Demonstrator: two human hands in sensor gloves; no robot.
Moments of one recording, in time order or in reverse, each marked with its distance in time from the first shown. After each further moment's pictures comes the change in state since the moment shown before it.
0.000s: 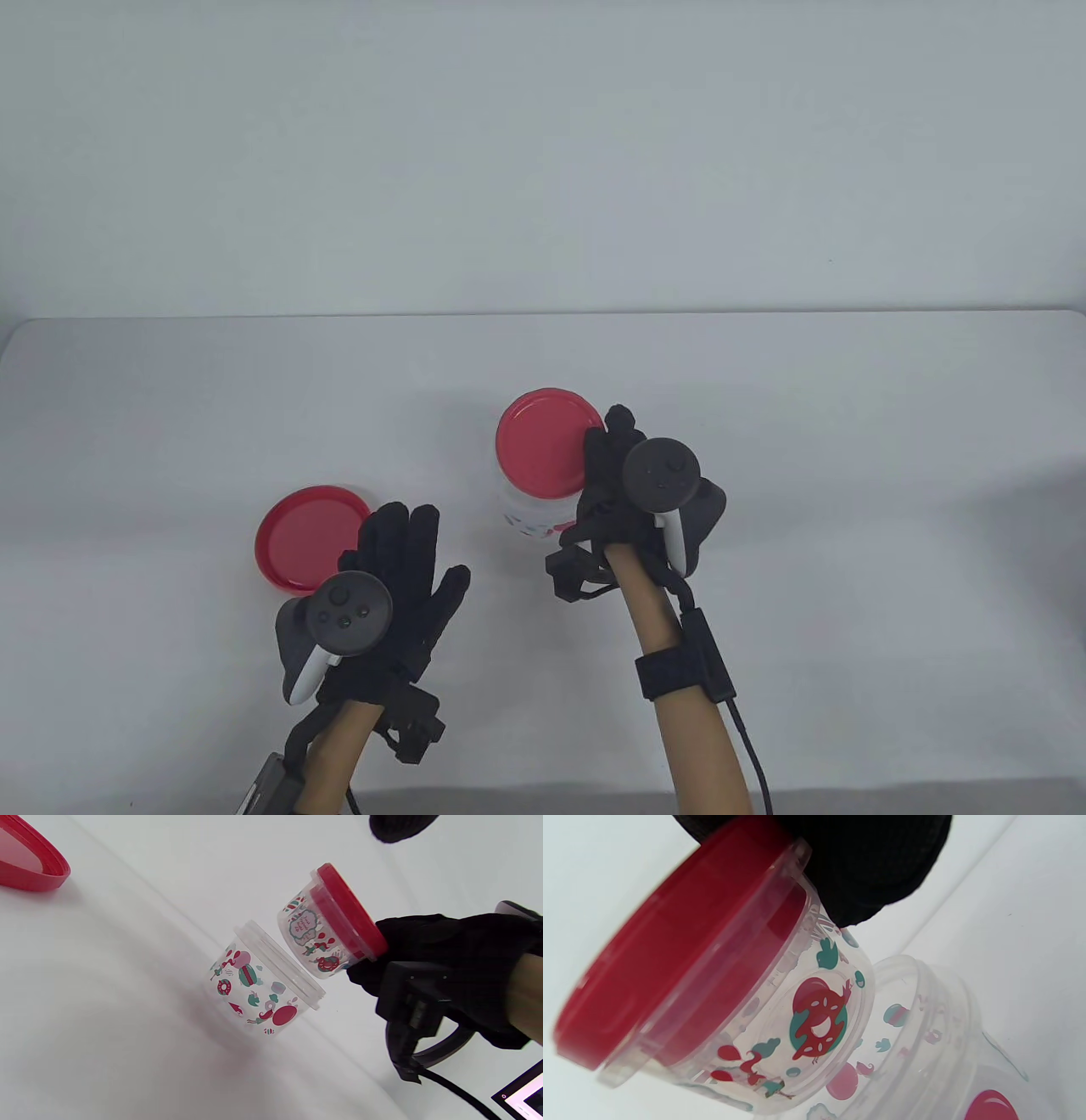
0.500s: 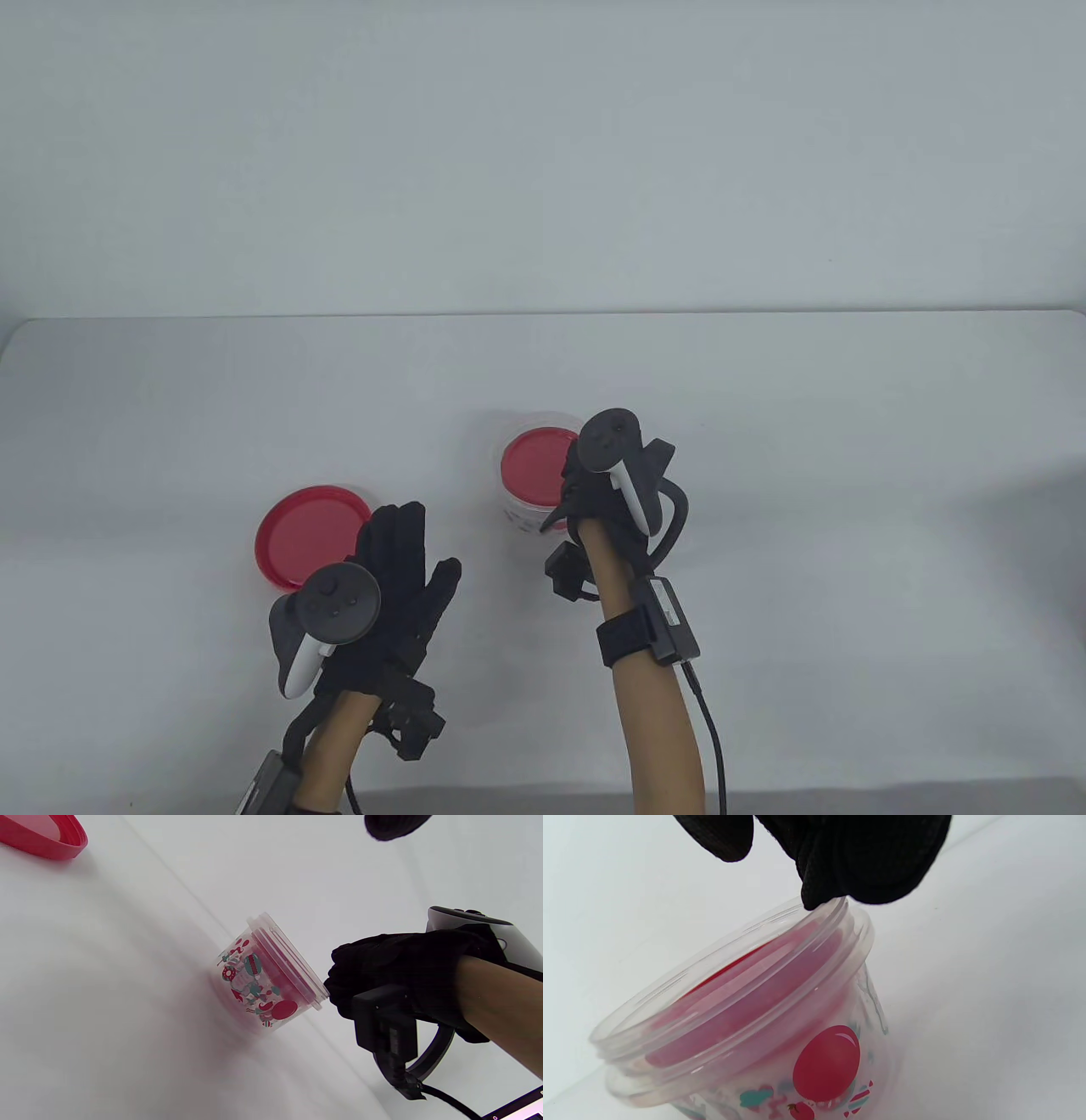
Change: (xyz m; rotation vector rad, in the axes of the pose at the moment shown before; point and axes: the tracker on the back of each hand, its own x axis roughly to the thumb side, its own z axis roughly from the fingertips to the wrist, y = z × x) left_hand -0.013 -0.003 -0.006 -0.036 0.048 0.098; right_hand 0.006 0.027 -0.021 0.205 0.149 0.346
